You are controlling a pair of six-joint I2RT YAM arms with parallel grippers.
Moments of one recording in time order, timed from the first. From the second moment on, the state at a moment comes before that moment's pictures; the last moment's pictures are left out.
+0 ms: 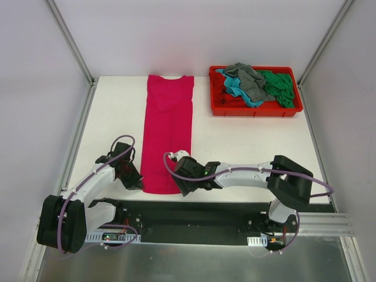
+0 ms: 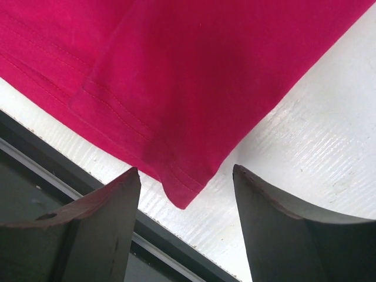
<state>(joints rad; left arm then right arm) -0.21 1.07 0.46 -0.75 0.17 -0.86 1.22 1.67 0.95 -0.33 0.17 0.49</state>
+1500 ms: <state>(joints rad) -0.21 0.83 0.40 -0.74 0.21 -0.87 1.19 1.57 0.82 -0.28 -0.06 0.56</state>
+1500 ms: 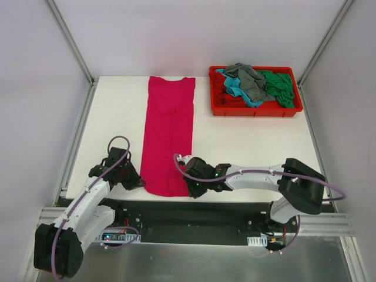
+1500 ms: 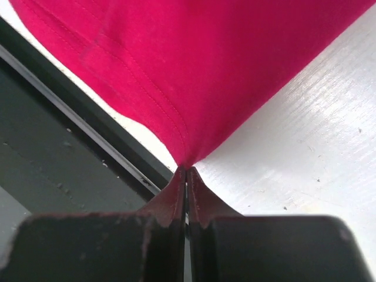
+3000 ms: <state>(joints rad) -0.10 1.96 1.57 -0.68 0.24 -0.77 0.59 2.17 1.90 -0.58 -0.17 0.11</state>
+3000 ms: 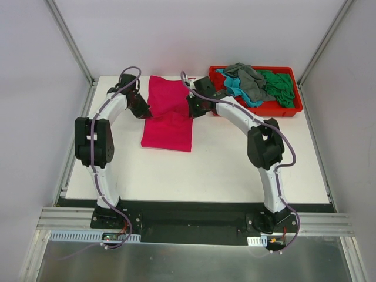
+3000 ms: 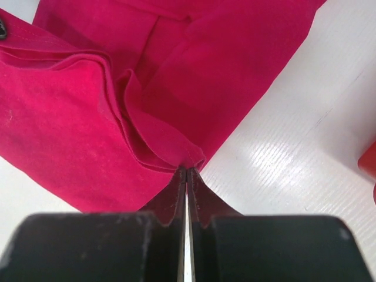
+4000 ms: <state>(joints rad) -0.07 1.79 1.36 -0.70 0.20 -0.74 0.63 2.09 1.72 -0.57 -0.16 0.10</state>
